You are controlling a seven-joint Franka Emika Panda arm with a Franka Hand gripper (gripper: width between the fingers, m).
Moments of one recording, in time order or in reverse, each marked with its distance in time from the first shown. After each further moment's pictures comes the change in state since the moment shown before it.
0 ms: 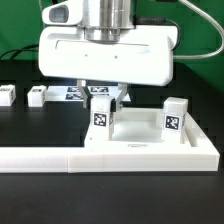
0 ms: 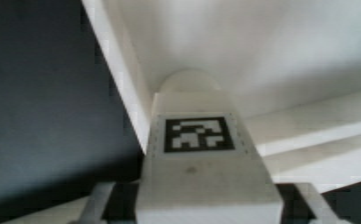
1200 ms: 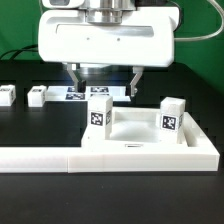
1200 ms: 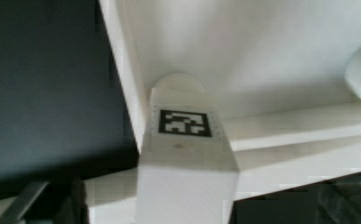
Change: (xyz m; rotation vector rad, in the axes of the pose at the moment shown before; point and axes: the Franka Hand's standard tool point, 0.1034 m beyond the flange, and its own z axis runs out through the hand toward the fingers) arm -0.006 -0.003 -0.024 0.029 -0.019 -0.200
